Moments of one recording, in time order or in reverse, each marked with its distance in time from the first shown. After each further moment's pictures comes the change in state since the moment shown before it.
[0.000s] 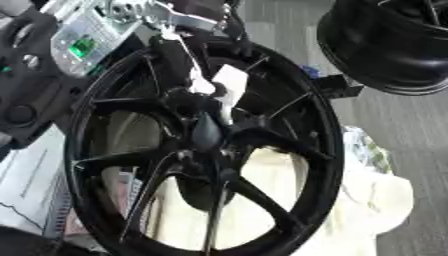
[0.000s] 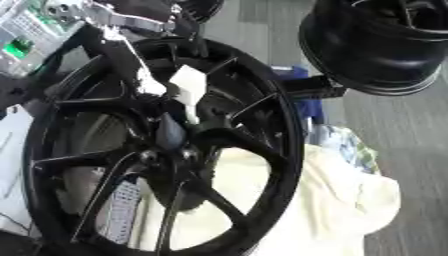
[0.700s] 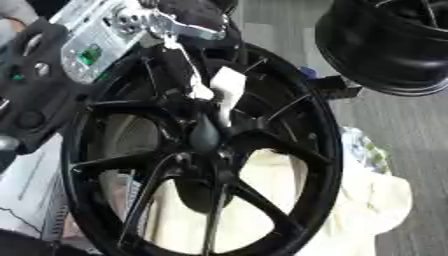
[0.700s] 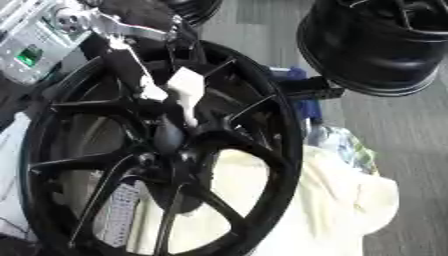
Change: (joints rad) left arm 0.010 -0.021 -0.001 0.050 -0.041 -0.007 0.005; right arm 0.000 0.009 -0.006 0.000 -0.009 -0.004 -0.004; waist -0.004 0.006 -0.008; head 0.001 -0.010
